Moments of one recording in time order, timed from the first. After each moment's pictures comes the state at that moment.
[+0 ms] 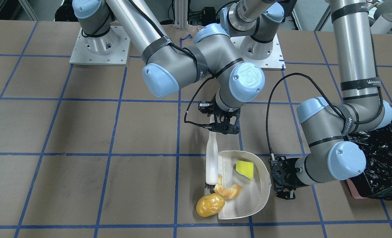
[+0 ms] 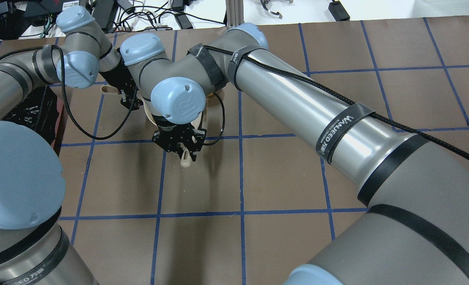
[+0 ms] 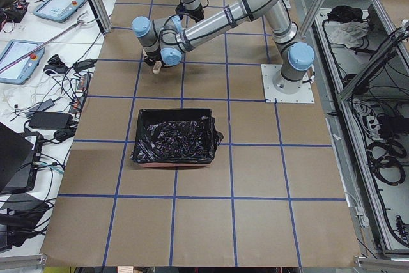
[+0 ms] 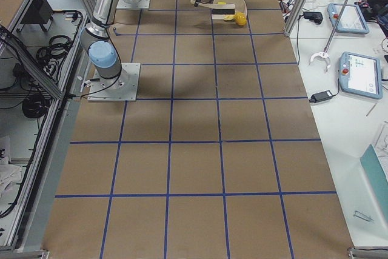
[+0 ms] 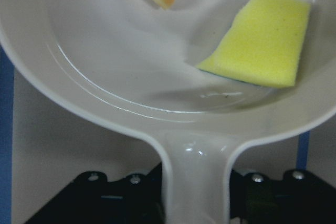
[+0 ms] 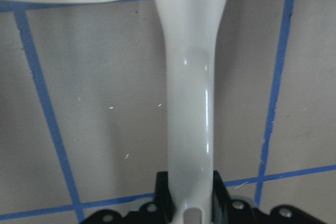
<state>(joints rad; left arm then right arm) -1.40 -2.17 -1.48 -1.20 1.43 1.66 2.14 -0.93 1.18 -1.49 -1.52 0.61</state>
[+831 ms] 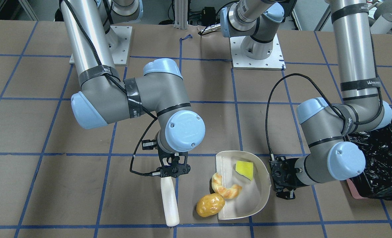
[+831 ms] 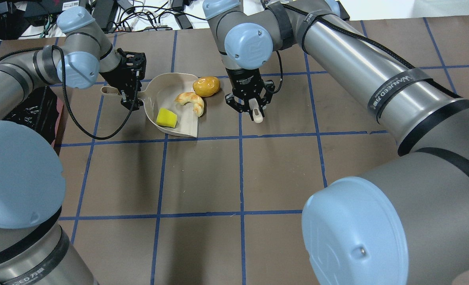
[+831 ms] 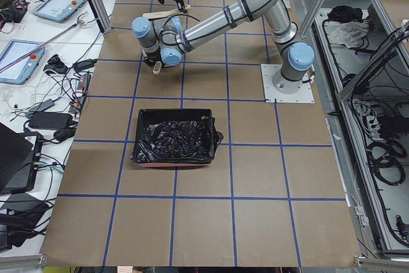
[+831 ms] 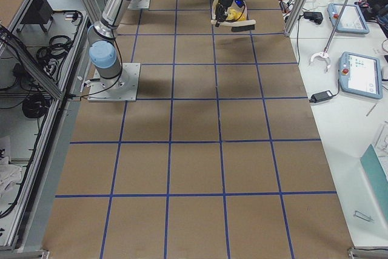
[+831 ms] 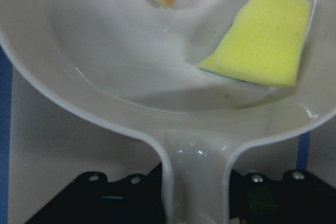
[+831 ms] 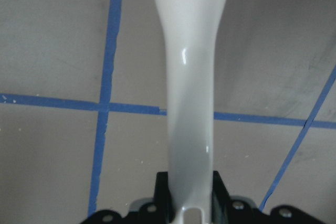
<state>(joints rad) -1.40 -2.17 -1.48 -1.20 1.43 1.65 1.92 -0.88 1.12 -1.45 -1.71 0.17</state>
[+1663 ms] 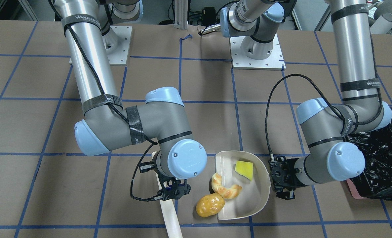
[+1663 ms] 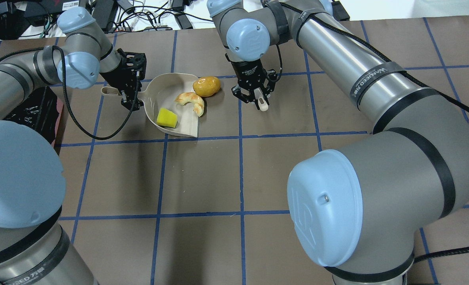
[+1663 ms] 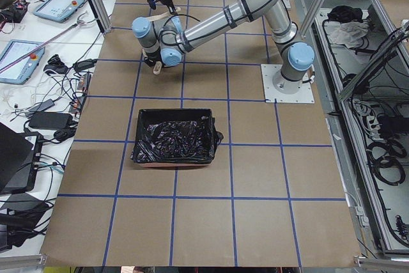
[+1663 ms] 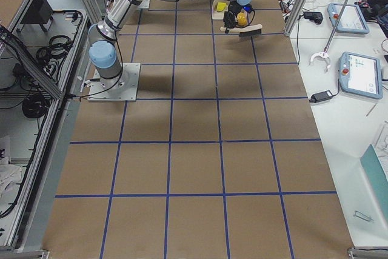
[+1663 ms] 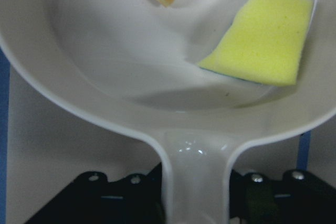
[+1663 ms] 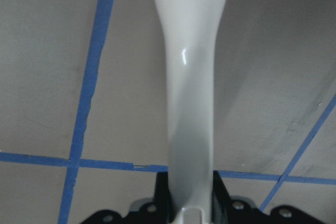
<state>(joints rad) -1.40 -2.17 -1.48 -1.20 1.43 1.65 1.92 -0.77 1.01 -1.43 -1.76 0.10</state>
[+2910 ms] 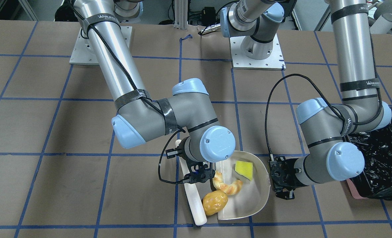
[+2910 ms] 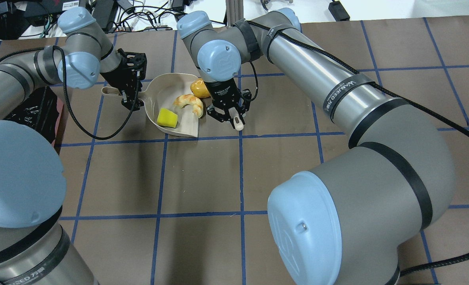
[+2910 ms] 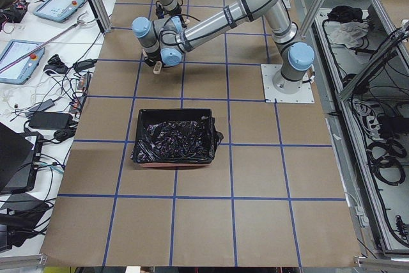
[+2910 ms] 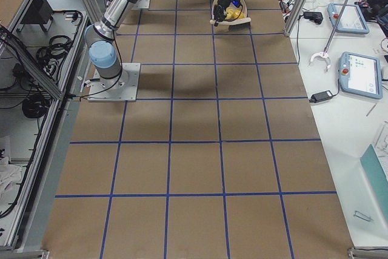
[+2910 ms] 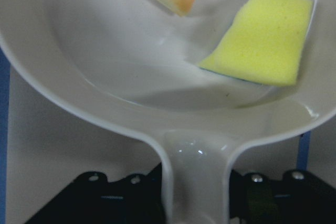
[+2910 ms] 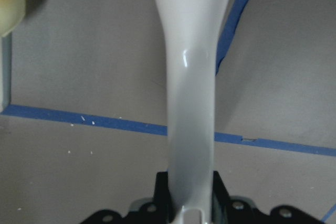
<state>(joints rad) -1.40 -2.17 -1.48 -1.20 1.43 1.65 2.03 -0.76 1.02 -1.43 -1.67 0.21</state>
